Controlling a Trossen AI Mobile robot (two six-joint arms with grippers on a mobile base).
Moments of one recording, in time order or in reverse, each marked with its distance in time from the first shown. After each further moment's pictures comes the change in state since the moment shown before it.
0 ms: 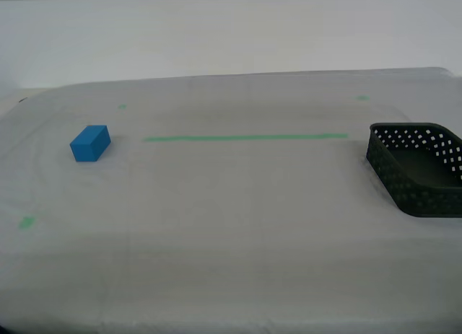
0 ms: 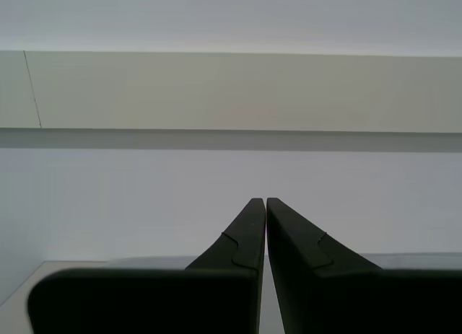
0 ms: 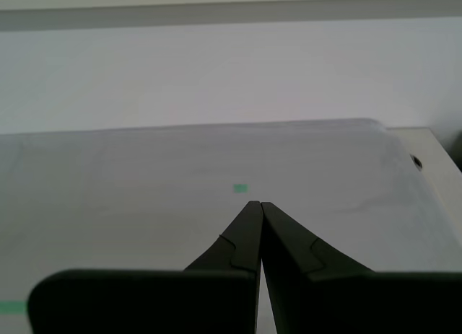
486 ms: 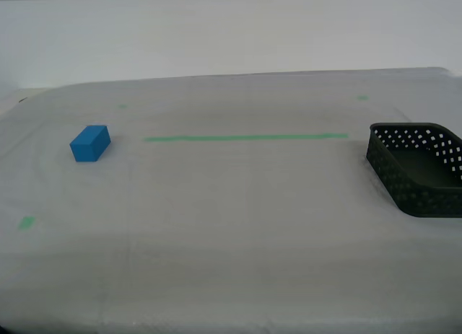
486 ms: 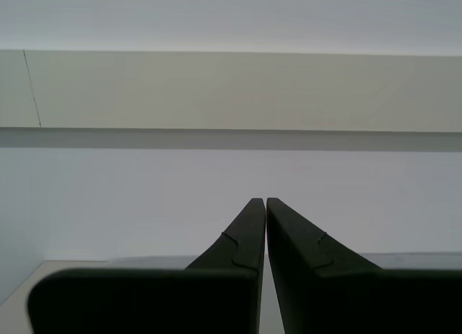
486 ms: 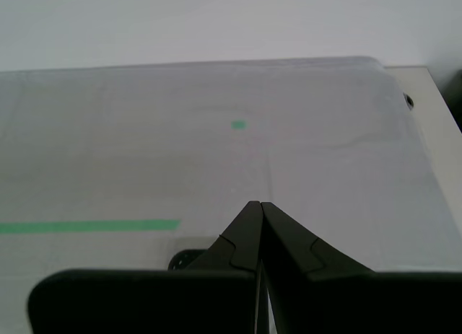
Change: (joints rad) arm 0 0.001 0.002 0.225 -0.434 0.000 0.002; arm 1 0.000 0.000 0.000 0.000 0.000 0.000
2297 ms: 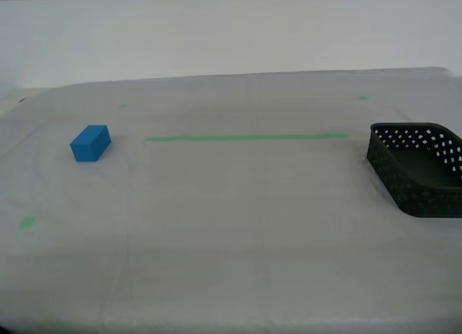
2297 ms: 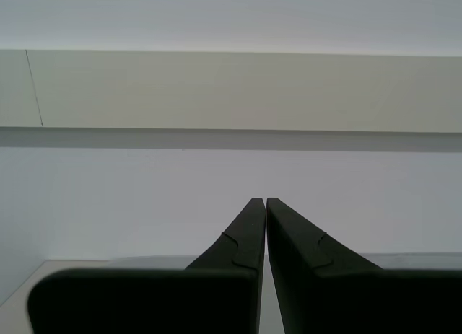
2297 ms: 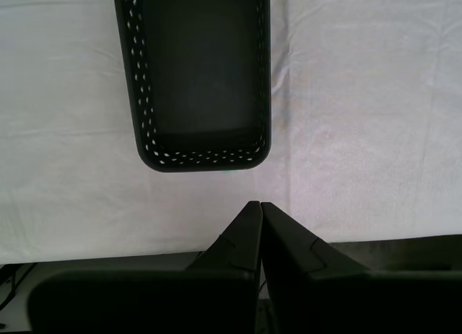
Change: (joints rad) arm 0 -0.035 0.324 0.065 -0.601 -0.014 0.035; arm 1 0.000 0.000 0.000 0.000 0.000 0.000
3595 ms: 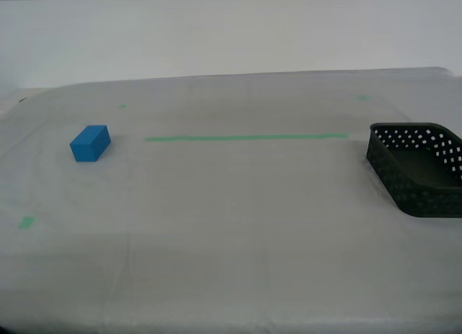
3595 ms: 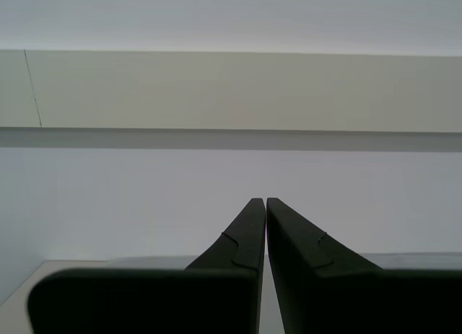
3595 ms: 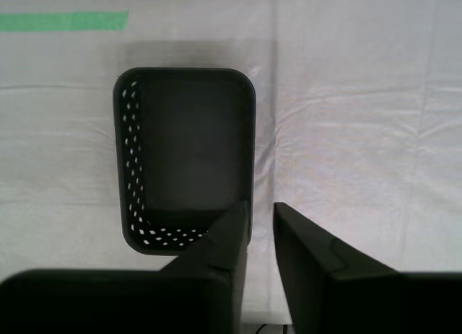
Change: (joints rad) arm 0 -0.075 0.183 0.123 0.164 -0.029 -0.142; arm 1 0.000 0.000 0.000 0.000 0.000 0.000
